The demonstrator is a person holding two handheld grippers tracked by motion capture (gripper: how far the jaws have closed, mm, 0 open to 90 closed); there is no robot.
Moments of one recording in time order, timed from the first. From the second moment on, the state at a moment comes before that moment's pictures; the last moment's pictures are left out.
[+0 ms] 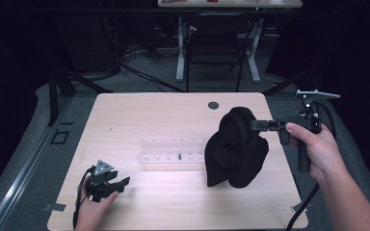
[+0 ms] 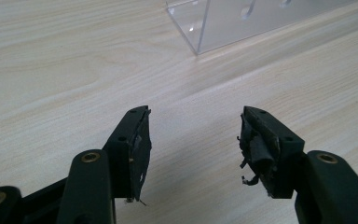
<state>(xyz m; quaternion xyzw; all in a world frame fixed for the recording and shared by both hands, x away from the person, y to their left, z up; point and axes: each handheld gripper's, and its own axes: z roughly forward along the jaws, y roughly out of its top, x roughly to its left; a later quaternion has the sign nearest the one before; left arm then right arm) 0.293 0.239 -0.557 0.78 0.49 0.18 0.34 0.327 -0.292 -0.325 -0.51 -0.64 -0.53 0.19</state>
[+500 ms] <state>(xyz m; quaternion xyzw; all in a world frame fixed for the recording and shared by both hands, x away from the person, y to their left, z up) 0.293 0.240 -0.557 0.78 0.49 0.17 0.34 0.338 -0.283 -0.304 -0.51 -0.64 -0.55 0.18</state>
